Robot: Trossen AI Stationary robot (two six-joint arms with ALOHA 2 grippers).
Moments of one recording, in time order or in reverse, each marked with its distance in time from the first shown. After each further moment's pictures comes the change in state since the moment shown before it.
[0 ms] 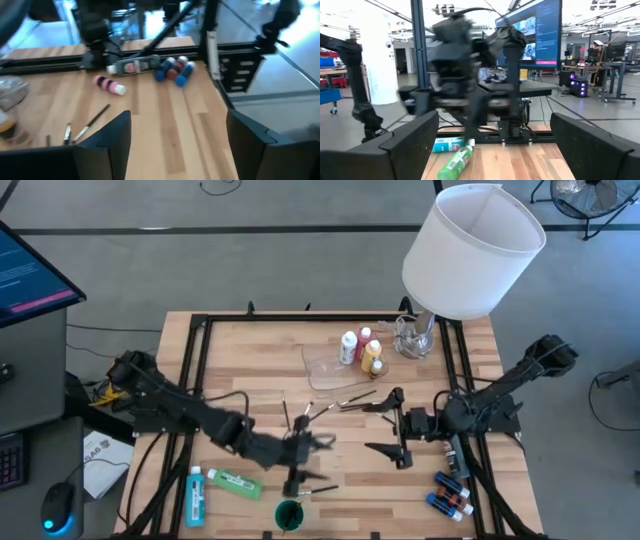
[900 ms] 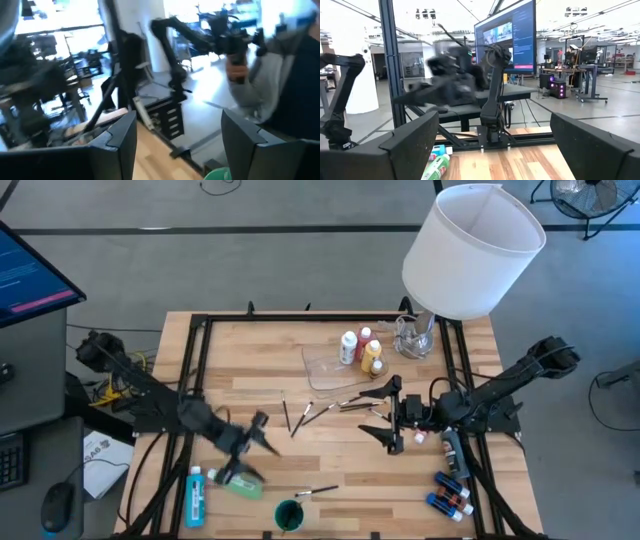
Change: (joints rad) left arm -0.038 -0.483 -0.649 0.630 0.346 0.273; right arm -0.103 0.000 0.000 0.025 -0.004 -0.001
